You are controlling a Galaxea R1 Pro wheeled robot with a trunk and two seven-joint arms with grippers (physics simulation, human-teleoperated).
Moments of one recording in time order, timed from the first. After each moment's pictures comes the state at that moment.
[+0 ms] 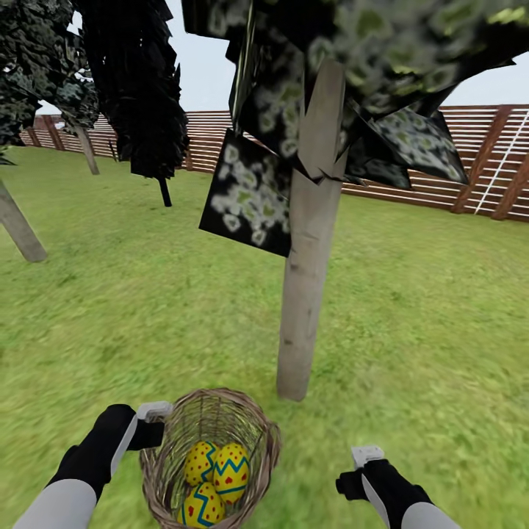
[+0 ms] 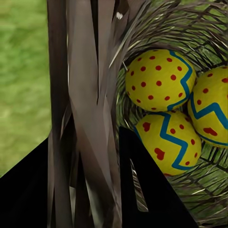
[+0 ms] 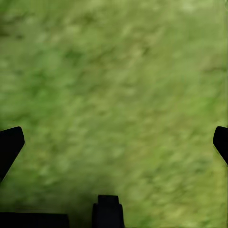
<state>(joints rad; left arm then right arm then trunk) -0.56 0.10 0.14 -0.75 -0.08 0.85 -0.13 -0.57 0.02 -0.20 -0.28 0.29 0.39 0.05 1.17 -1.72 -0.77</state>
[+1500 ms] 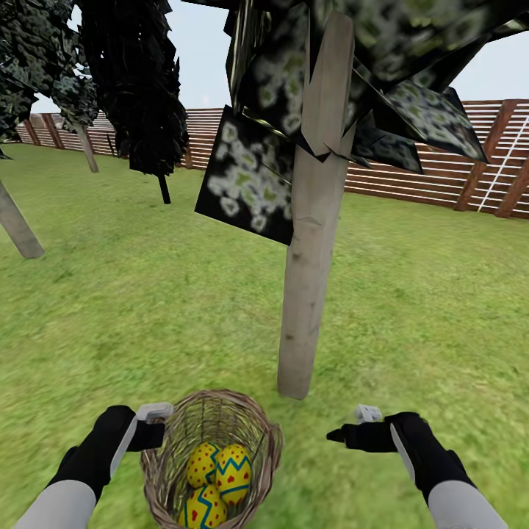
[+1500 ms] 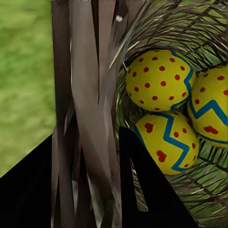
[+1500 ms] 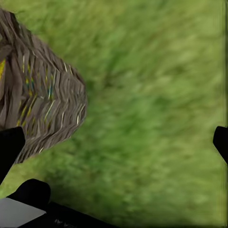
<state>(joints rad) -0.56 0.10 0.14 -0.75 -0.09 0.85 -0.16 -0.57 -0.07 -0.22 -0.68 0.21 0.73 0.63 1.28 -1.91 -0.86</state>
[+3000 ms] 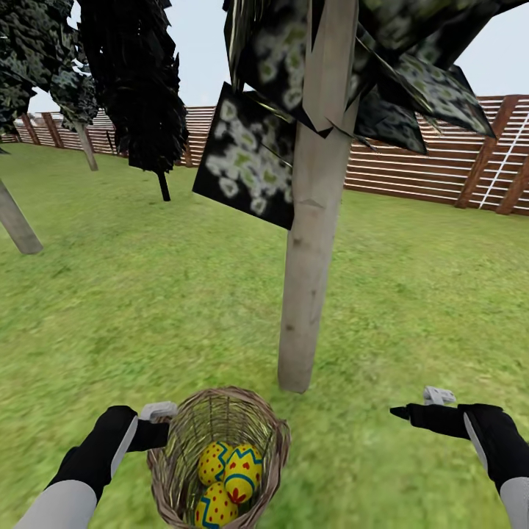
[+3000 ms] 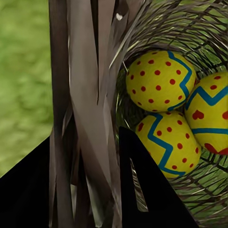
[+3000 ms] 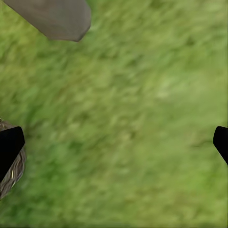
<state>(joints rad) -0.56 0.10 0.14 -0.75 -0.07 0.85 -0.22 -0.58 -0.30 -0.36 -0.74 0.21 0.66 0.65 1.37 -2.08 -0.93</state>
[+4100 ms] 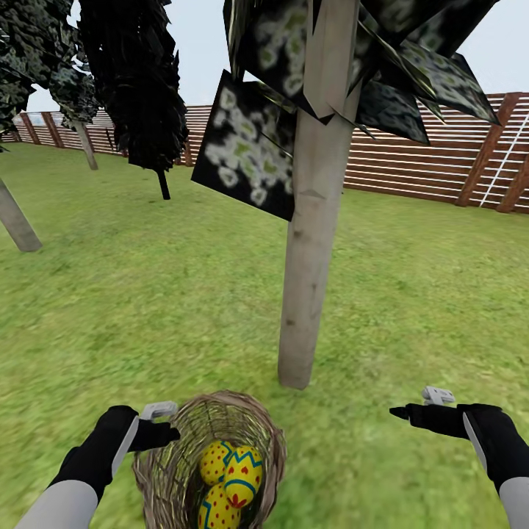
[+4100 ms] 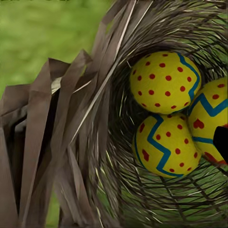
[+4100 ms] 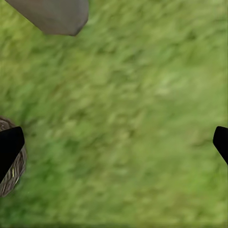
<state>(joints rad) -0.56 0.09 0.14 -0.75 -0.06 0.85 -0.22 -0.58 -0.30 -0.36 -0.74 0.21 0.66 0.65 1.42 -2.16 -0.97</state>
